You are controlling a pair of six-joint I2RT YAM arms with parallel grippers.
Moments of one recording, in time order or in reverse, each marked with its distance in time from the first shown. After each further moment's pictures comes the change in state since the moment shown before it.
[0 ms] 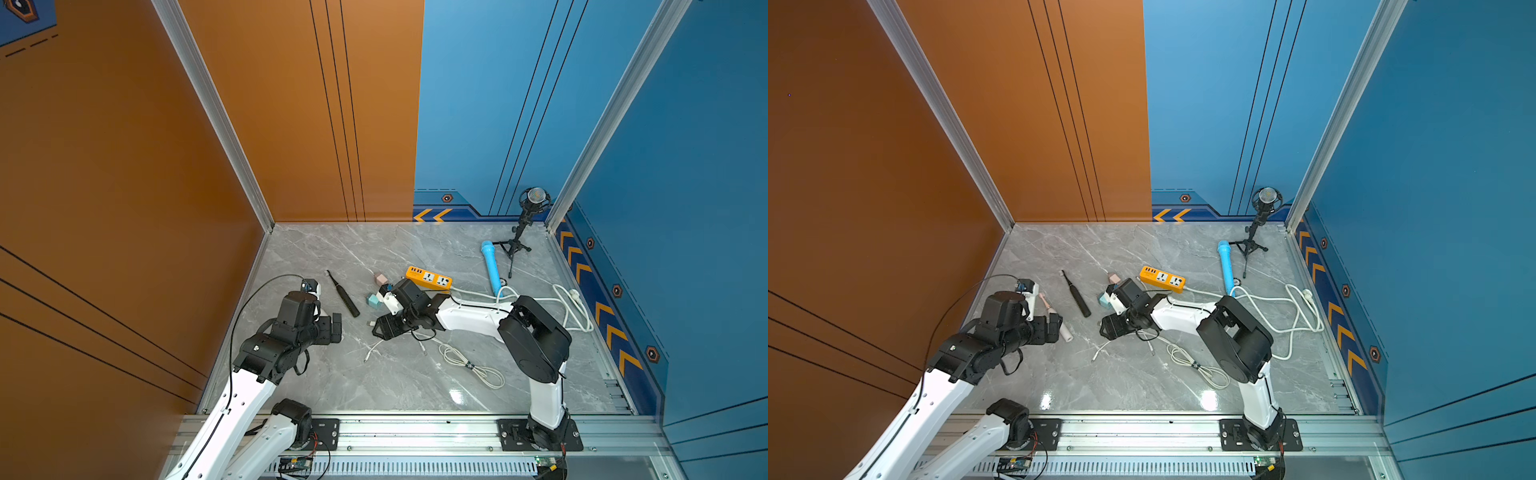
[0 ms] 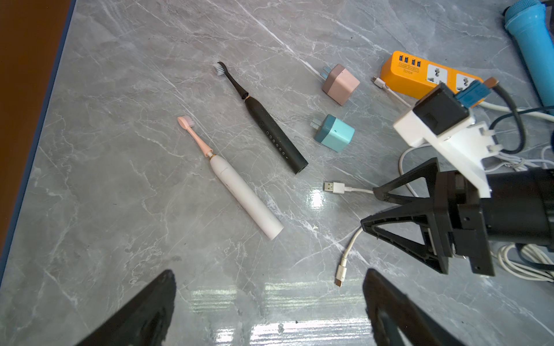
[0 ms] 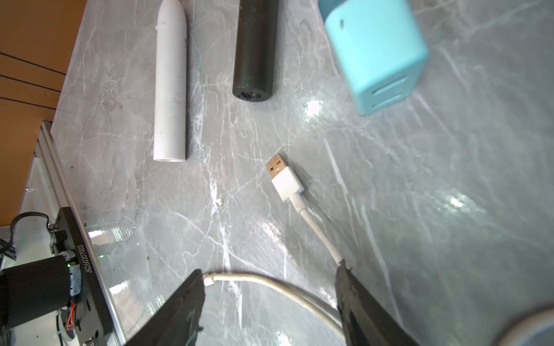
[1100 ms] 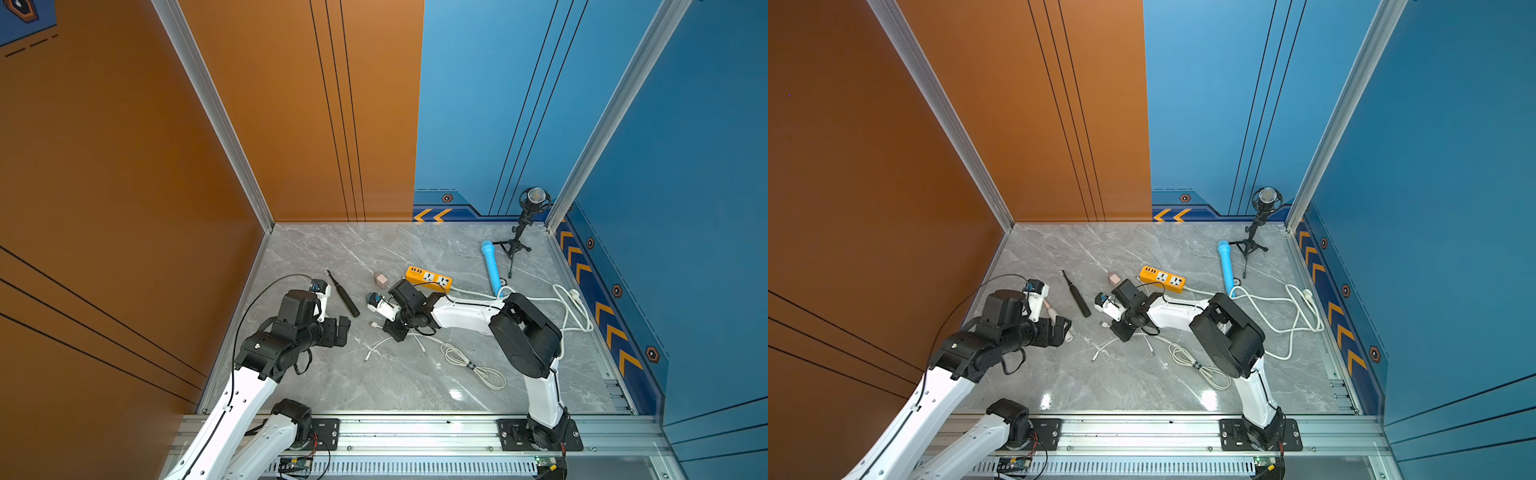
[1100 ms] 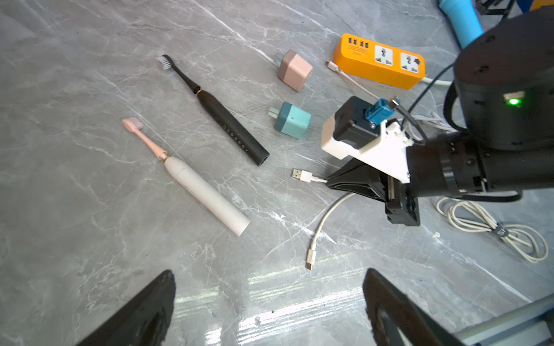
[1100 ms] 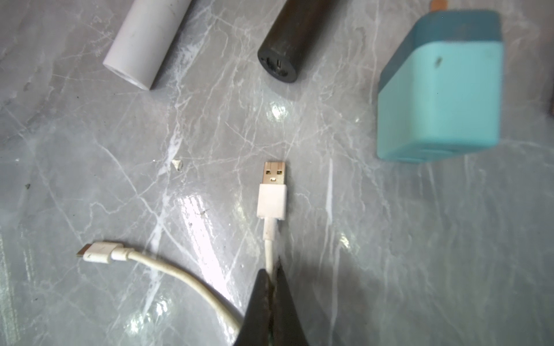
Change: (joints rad) left arm 0.011 0.016 0.000 0.024 0.209 0.093; right arm -0.026 0.064 0.038 -0.052 0.037 -0.530
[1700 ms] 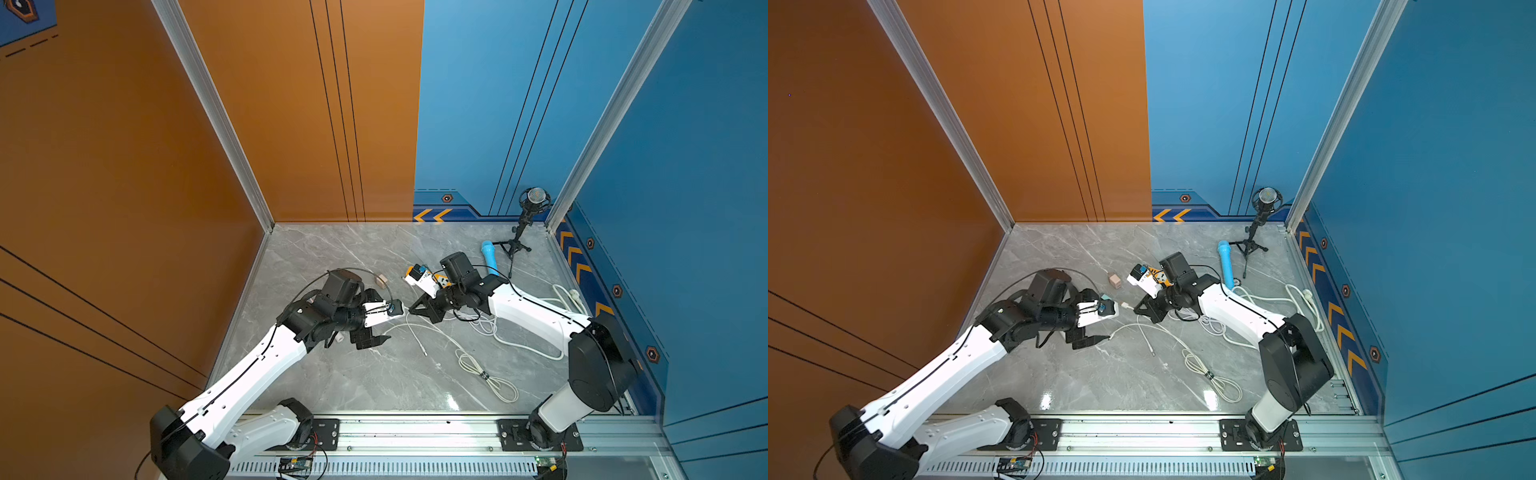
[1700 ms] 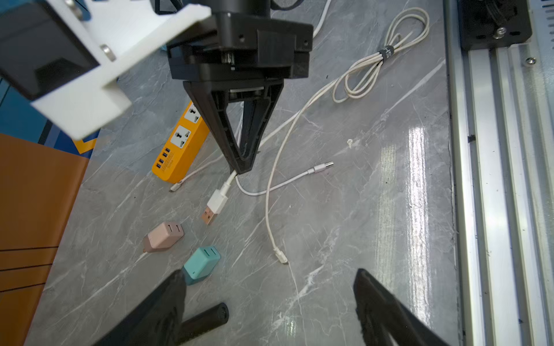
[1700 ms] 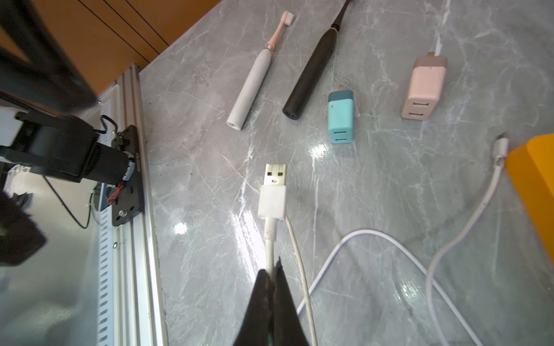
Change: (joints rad) left arm -0.298 0.332 0.170 0.168 0.224 1.007; right arm -0.241 -0.414 -0.142 -0.171 -0.385 -0.002
